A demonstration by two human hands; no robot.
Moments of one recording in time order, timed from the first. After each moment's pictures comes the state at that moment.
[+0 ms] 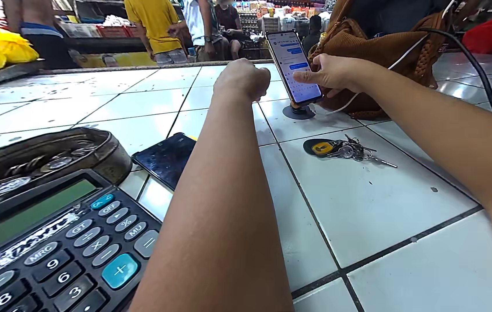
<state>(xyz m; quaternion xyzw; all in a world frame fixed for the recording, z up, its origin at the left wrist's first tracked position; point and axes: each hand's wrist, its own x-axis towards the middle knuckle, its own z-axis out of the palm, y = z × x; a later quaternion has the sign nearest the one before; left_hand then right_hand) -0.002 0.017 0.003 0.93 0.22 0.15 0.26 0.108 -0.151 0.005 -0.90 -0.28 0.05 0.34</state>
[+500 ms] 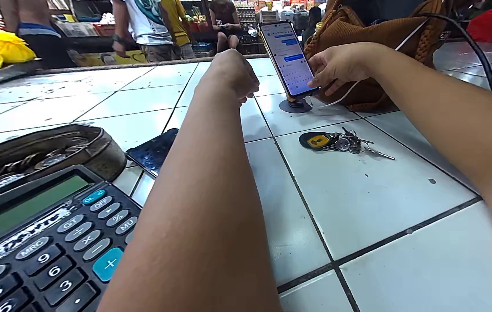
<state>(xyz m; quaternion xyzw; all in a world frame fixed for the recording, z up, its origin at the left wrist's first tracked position) -0.012 0.019 0.005 0.96 0.17 0.12 0.19 0.122 -0.167 0.009 -0.87 -0.31 0.16 0.33</state>
